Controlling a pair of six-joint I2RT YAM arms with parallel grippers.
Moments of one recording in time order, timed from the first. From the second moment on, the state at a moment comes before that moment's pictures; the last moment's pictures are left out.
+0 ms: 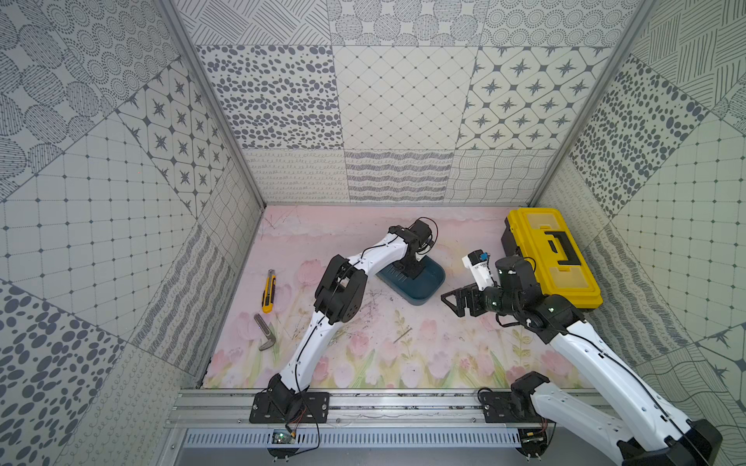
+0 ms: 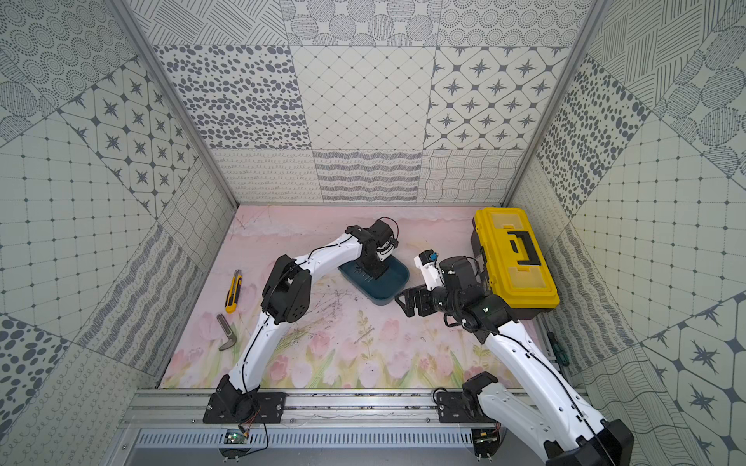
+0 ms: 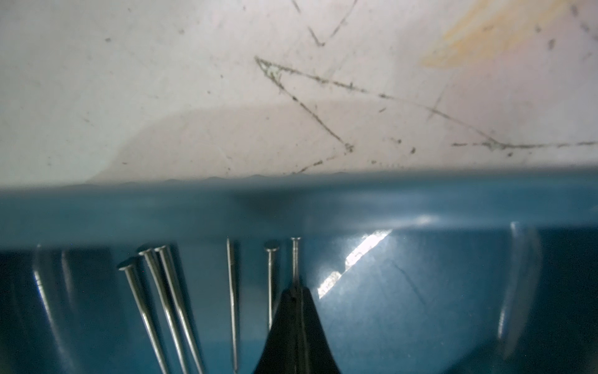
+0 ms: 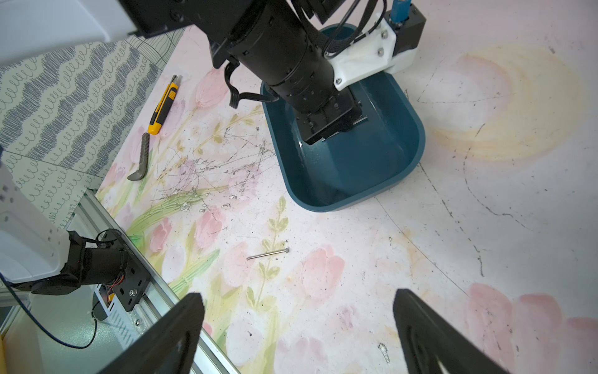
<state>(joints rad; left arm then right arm) -0.66 2.45 2.15 -1.00 0.03 0.11 0.46 0.91 0.86 -0.68 -0.31 0.23</state>
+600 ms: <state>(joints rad) -0.66 2.42 2.10 -1.00 0.03 0.11 0.46 0.91 0.85 -0.68 -0.33 0.23</state>
